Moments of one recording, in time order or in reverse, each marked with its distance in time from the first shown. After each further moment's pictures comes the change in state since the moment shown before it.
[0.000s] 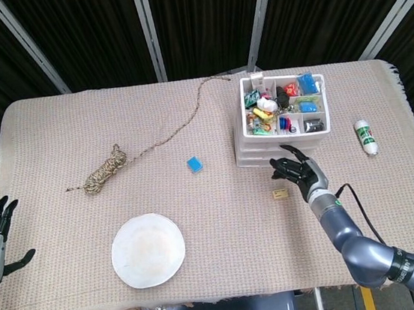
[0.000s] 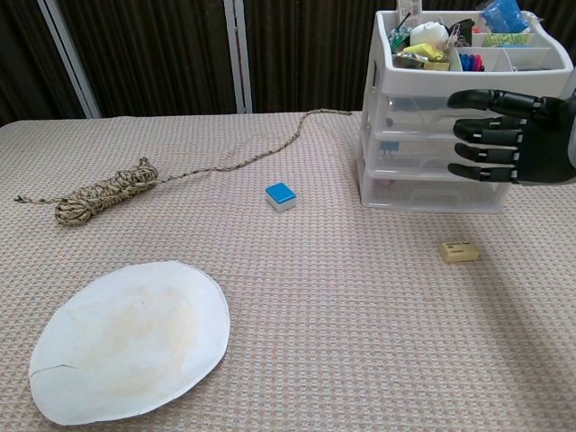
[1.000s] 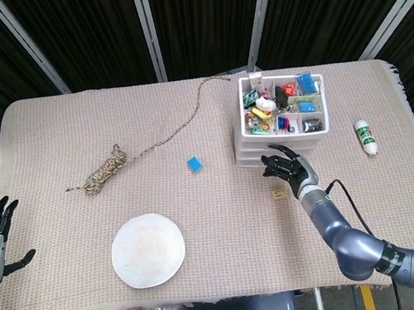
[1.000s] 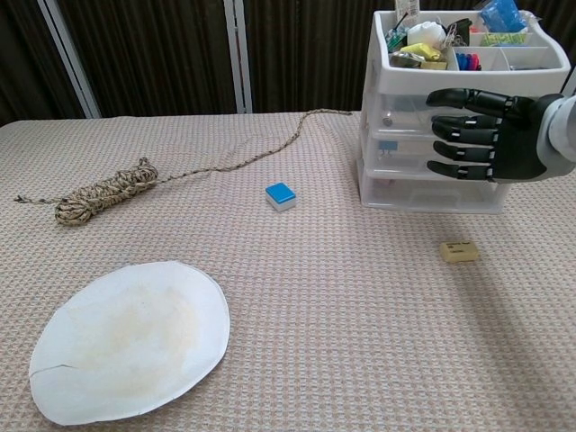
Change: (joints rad) left arm -0.002 0.005 0.001 -0.006 -0.005 -0.007 -0.003; right arm 0.012 -0.070 0.073 0.054 0.074 -0.018 -0.092
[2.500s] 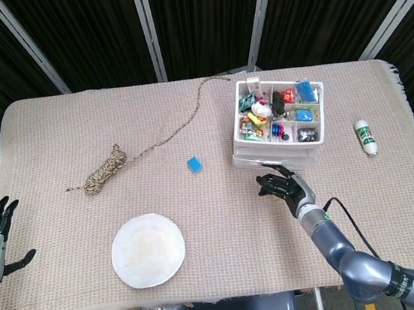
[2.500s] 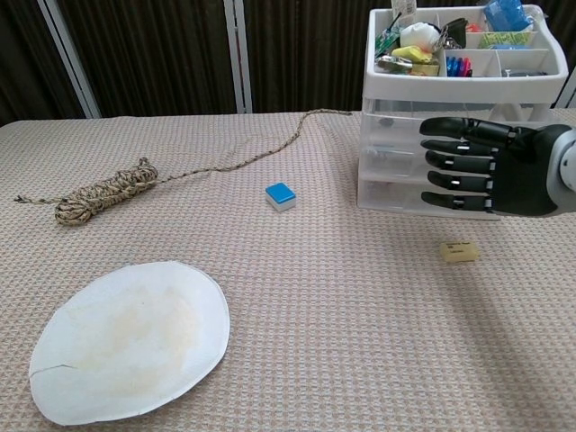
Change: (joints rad) left arm -0.002 0.003 0.000 -0.006 -0.005 -0.005 -0.003; right arm -0.118 -0.017 -0.036 -0.136 -0.135 0.006 -0.015
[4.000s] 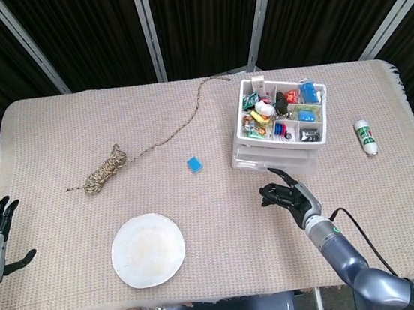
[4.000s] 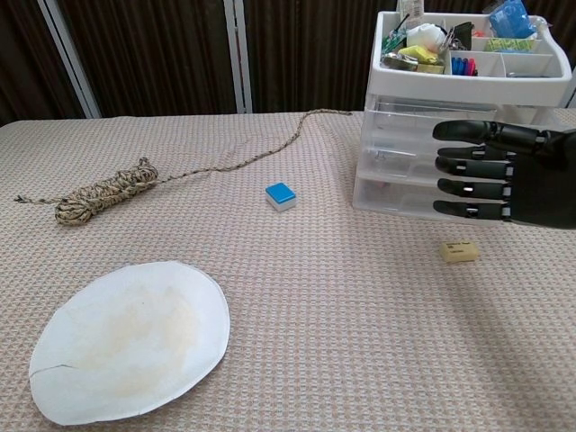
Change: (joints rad) left arm -0.002 0.002 0.000 -0.004 -0.002 -0.003 -0.001; right arm -0.093 0.066 -0.024 -0.113 -0.121 -0.020 0.014
